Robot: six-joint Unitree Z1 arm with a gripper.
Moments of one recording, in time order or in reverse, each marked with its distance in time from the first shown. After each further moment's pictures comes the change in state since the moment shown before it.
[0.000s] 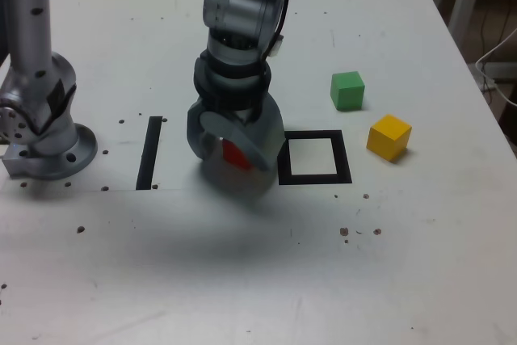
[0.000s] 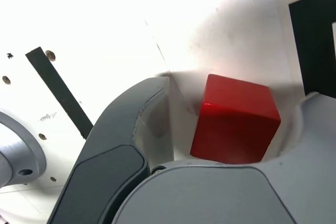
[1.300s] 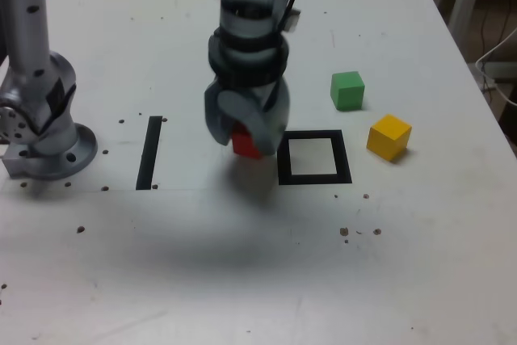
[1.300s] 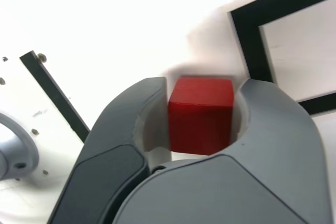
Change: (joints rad) arm 0.001 -0.033 -0.152 0.097 -0.005 0.014
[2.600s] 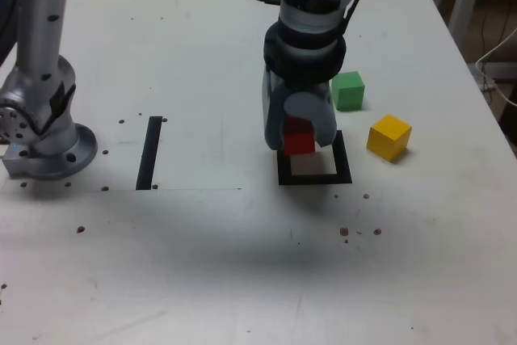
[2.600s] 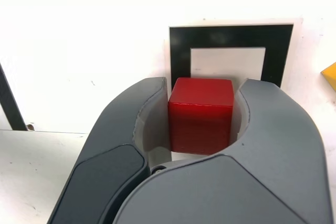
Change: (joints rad) arm 0.019 0.159 -0.245 0.082 -0.008 -0.362
